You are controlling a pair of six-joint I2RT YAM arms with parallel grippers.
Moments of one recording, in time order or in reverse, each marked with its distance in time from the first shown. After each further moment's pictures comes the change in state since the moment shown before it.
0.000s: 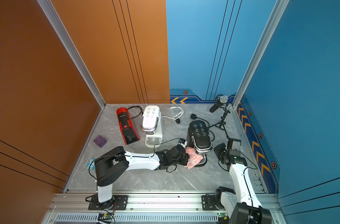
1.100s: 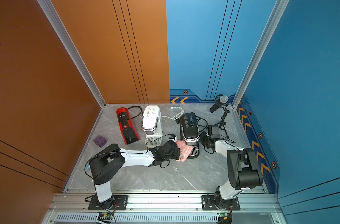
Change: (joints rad) left arm 0.105 -0.051 -0.097 0.018 -0.064 0.013; right arm 0.248 0.570 0.217 0.357 0.053 -0.067
